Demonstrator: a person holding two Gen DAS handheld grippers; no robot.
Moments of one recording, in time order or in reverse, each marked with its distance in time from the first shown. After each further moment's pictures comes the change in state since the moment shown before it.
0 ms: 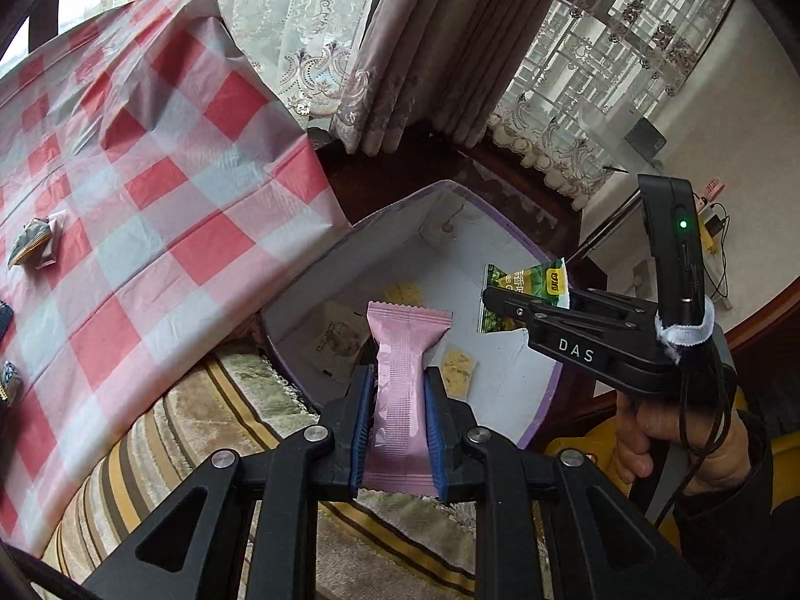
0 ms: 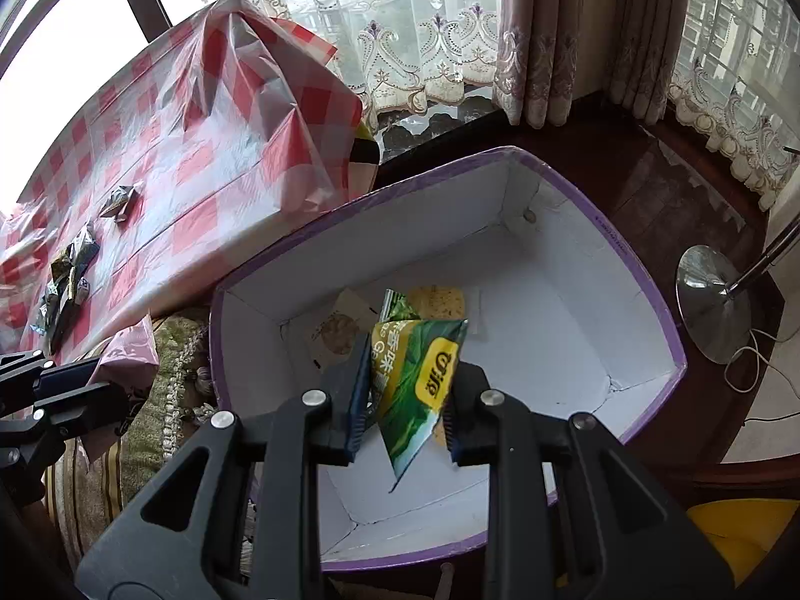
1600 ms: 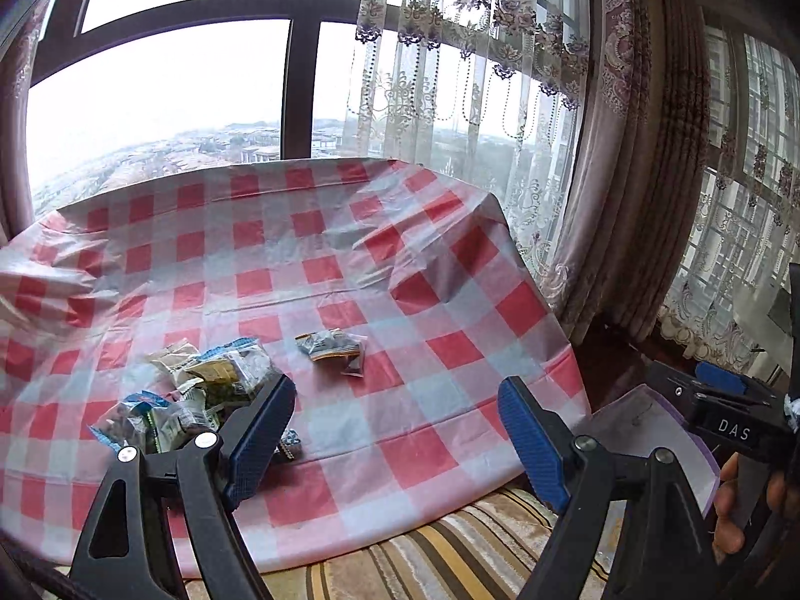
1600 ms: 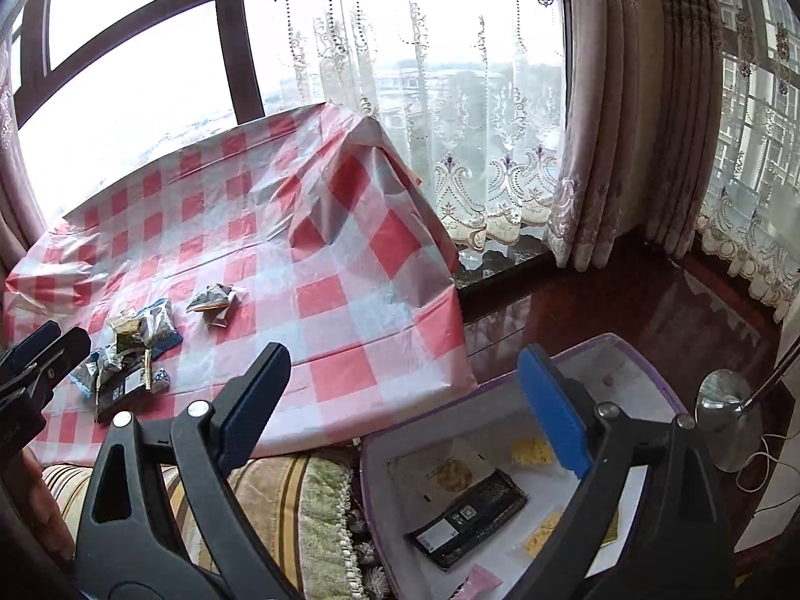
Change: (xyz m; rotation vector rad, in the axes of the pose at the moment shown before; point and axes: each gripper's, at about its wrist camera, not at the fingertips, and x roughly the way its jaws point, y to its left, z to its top) left arm -0.137 0.109 -0.036 -0.243 -0.583 0.539; right arm -0.045 0.154 0.043 -0.170 -0.356 0.098
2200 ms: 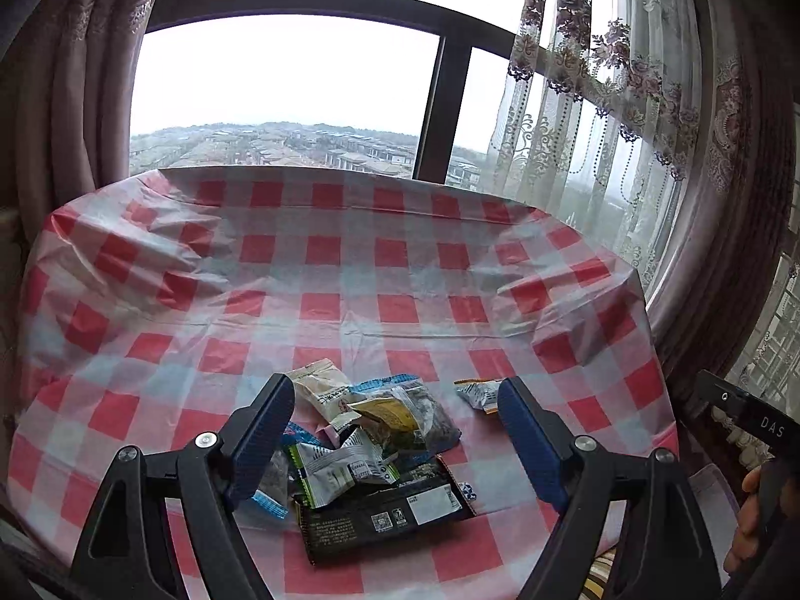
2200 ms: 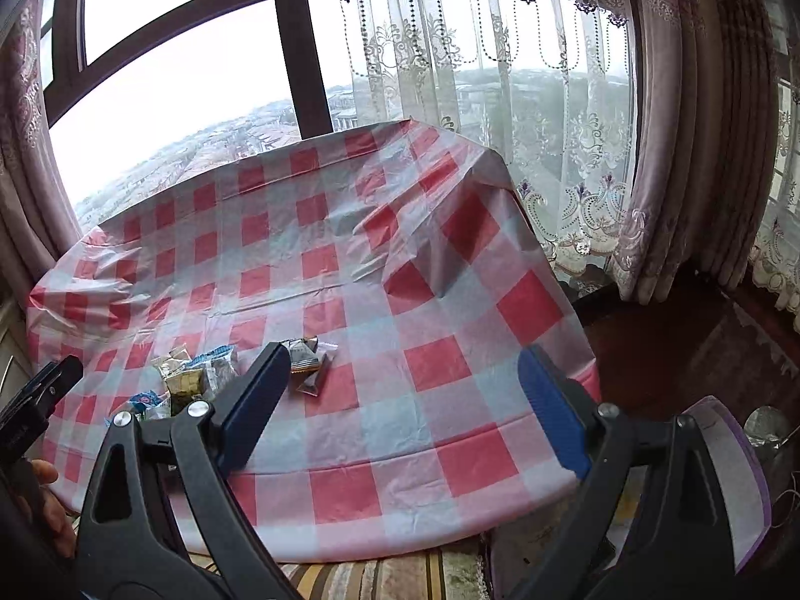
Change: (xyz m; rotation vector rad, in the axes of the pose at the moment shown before) left arm 0.005 0.140 0.016 -0.215 -0.056 0.165; right arm 0.051 0.095 0.052 -0.038 -0.046 0.108
